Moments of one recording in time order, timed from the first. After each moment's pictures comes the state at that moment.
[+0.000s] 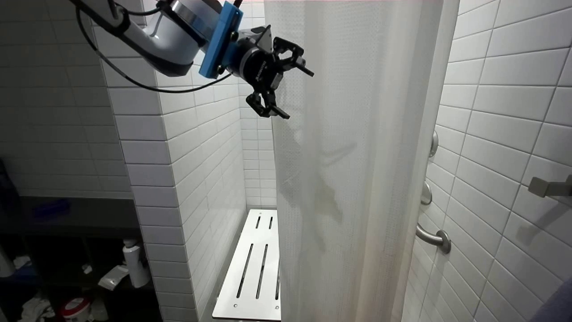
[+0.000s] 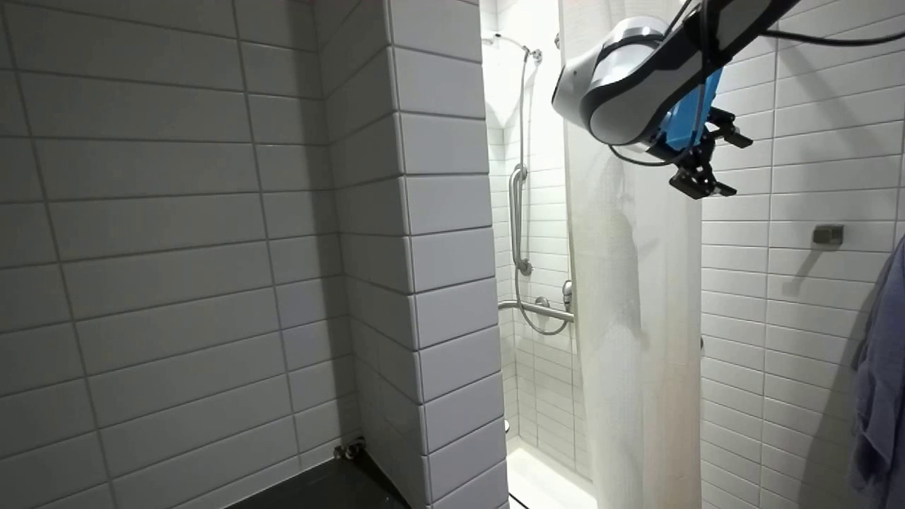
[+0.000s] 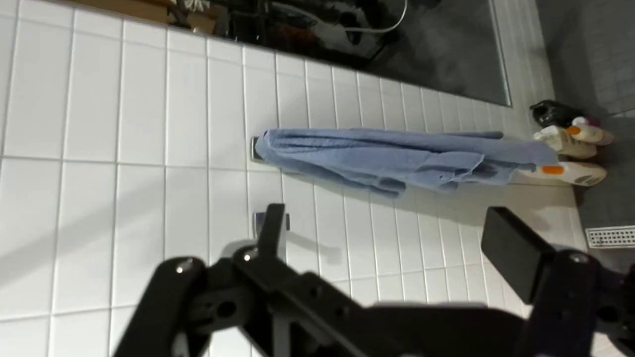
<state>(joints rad) -0.03 -0.05 -0.04 -1.93 -1.02 1.41 0.22</state>
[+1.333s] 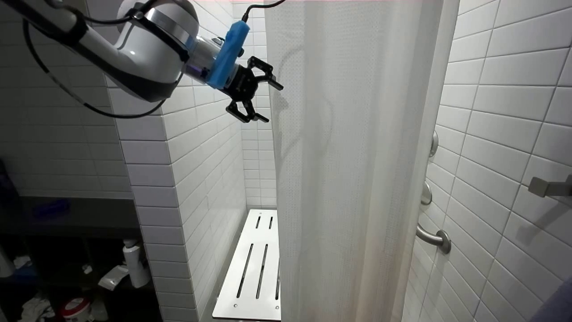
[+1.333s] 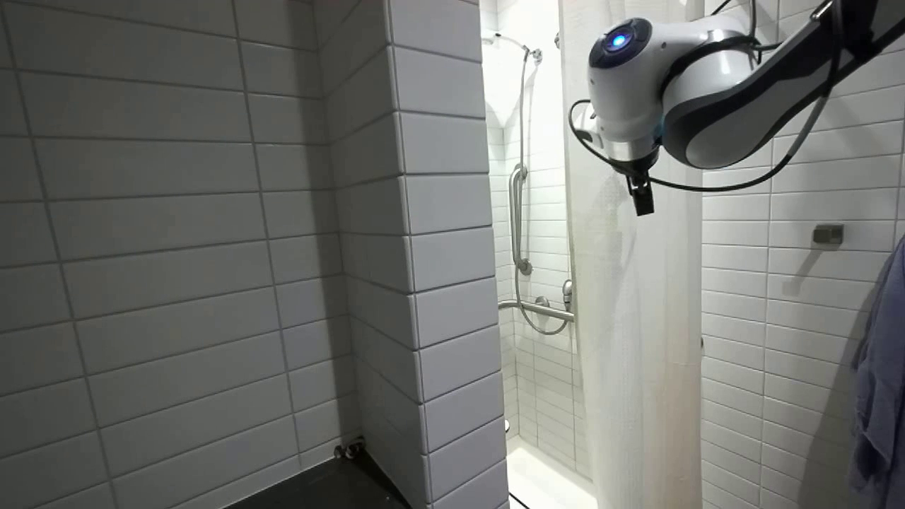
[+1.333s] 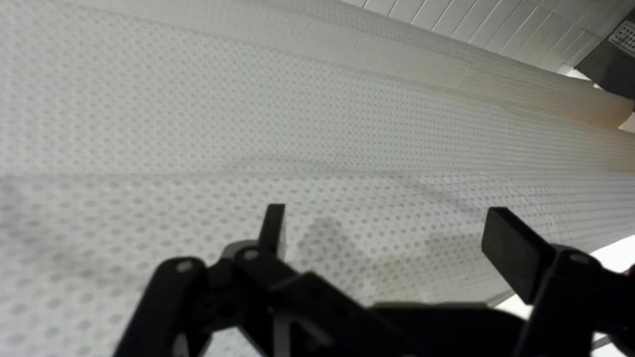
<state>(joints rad) 0.00 -0.30 -0.11 -2.30 -1.27 2.36 -0.14</state>
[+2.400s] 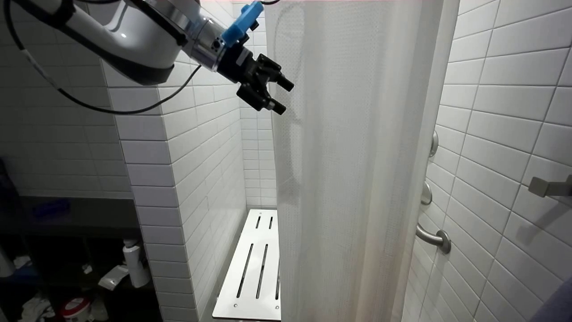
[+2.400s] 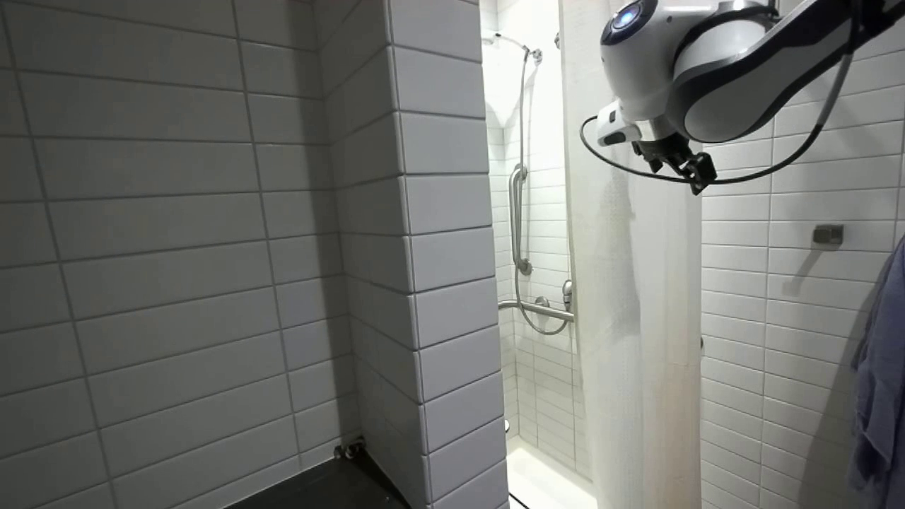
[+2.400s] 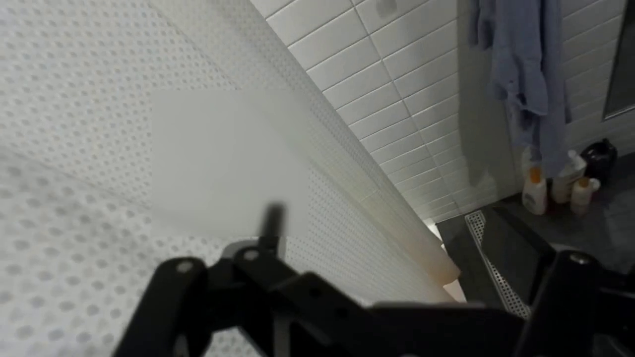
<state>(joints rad) -0.01 -0.35 -0.12 -2.27 -1.14 2.18 -0.88</state>
